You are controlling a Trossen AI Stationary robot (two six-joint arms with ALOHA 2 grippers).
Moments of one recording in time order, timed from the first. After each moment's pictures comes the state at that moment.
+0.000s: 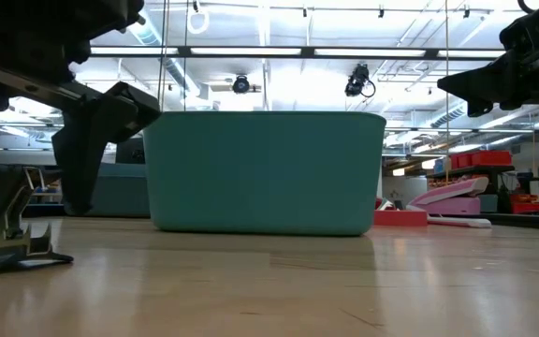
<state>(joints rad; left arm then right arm) -0.58 1.72 0.97 -0.32 0.00 -0.12 -0.01 0.00 0.02 0.03 0.10 -0.09</state>
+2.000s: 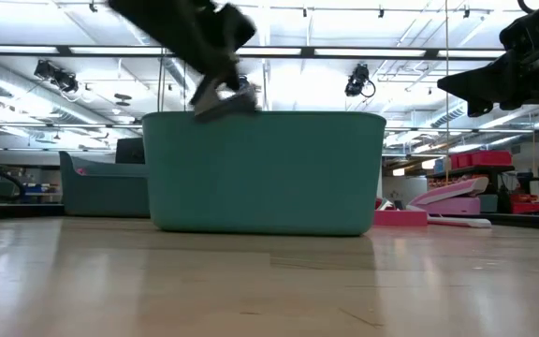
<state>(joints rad) -0.35 1.69 1.29 -0.57 -0.05 0.11 -0.01 0.00 0.02 0.03 0.10 -0.09</state>
